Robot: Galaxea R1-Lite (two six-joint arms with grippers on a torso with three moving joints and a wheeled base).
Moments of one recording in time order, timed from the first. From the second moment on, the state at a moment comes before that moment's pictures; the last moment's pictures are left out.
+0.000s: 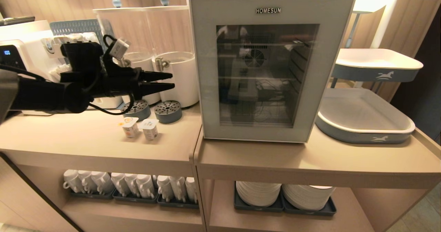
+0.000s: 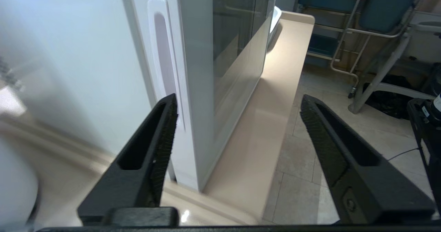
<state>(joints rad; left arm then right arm) -0.01 2.07 -1.57 -0.44 -1.25 0.12 0.00 0.00 0.00 0.00 0.00 0.00</state>
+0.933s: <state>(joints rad) -0.12 2.31 -1.81 -0.44 -1.19 0.06 0.00 0.00 0.00 0.00 0.00 0.00</state>
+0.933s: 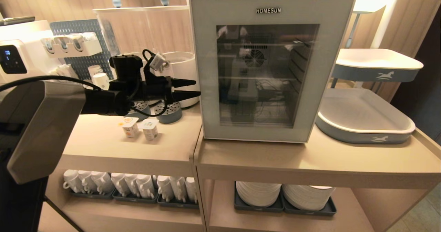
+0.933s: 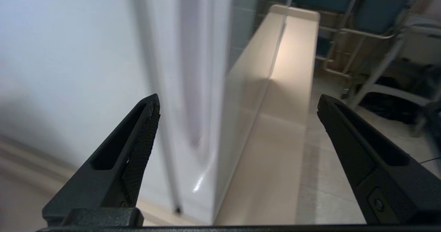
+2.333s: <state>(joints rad) -0.17 2.26 -1.75 -0.47 -1.21 -0.10 0.00 0.00 0.00 0.00 0.00 0.00</state>
